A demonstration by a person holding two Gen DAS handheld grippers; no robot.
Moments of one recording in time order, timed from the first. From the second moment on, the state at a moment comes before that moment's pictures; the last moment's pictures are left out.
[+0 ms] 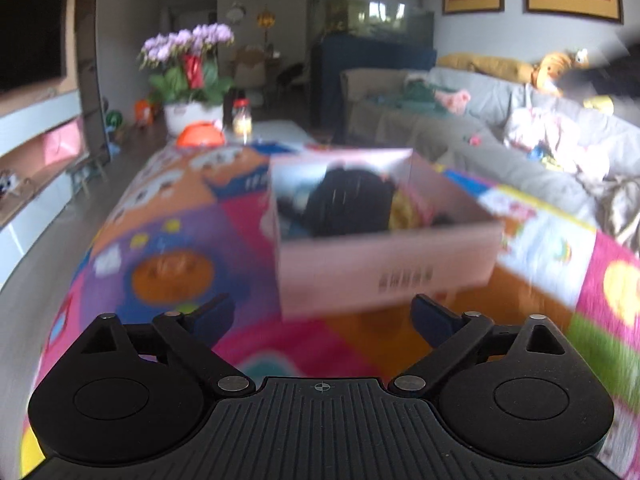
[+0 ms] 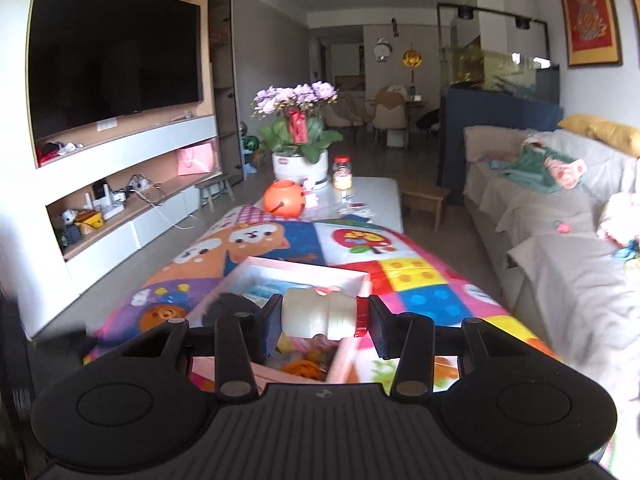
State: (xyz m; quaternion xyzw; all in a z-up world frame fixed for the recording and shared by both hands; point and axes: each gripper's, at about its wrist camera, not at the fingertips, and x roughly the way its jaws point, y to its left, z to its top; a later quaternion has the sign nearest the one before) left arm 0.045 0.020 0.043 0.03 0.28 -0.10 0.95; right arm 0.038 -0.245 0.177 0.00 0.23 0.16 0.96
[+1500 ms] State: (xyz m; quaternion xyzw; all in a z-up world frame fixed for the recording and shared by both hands) left arm 0.023 -0.023 0.002 0.00 0.34 0.01 0.94; right arm 0.028 -0.225 0.006 -0.04 0.37 0.12 0.92
